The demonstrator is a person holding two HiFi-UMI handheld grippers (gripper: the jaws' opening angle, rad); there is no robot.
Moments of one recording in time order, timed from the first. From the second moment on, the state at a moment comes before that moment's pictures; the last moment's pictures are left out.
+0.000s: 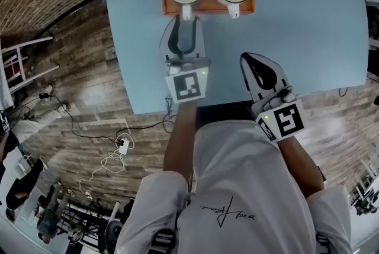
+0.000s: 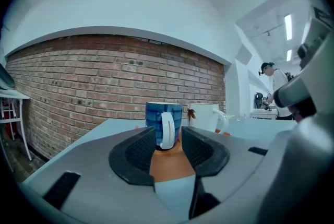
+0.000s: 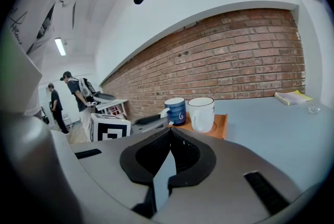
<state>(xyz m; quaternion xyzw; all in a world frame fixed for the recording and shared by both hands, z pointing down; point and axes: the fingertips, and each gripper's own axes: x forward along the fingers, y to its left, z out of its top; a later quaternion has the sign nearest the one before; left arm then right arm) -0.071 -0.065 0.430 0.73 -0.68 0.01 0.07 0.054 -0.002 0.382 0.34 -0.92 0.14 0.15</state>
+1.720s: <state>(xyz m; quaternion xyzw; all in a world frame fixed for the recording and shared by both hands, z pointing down) -0.065 -0.037 0.311 0.80 -0.59 0.00 0.11 0.044 -0.033 0.286 0.34 -0.92 0.17 0.08</state>
